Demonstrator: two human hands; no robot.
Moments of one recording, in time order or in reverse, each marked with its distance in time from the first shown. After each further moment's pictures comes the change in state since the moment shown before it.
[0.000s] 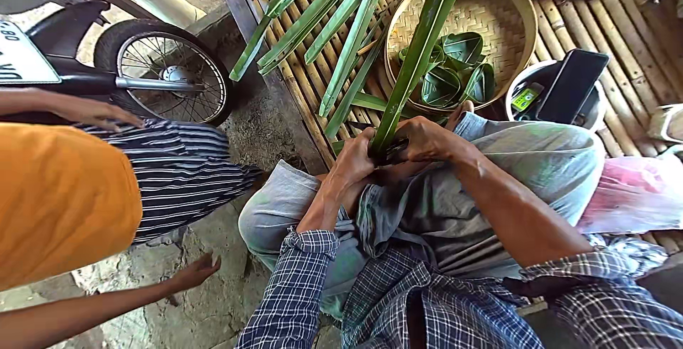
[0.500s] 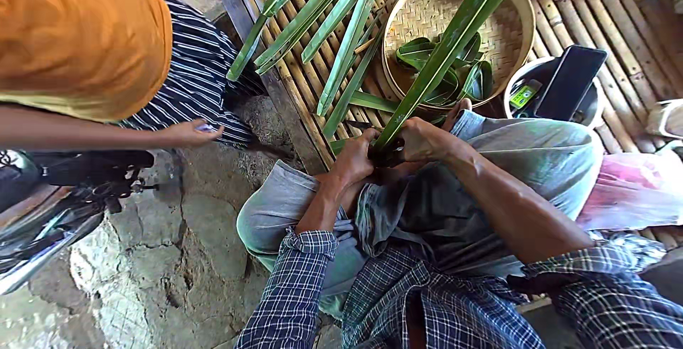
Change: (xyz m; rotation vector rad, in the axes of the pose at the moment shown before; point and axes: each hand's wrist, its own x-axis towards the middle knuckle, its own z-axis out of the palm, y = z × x) left_hand -0.002 0.000 0.004 0.014 -0.068 -0.007; right_hand 0.000 -0.008 0.001 -0.022 -0.050 0.091
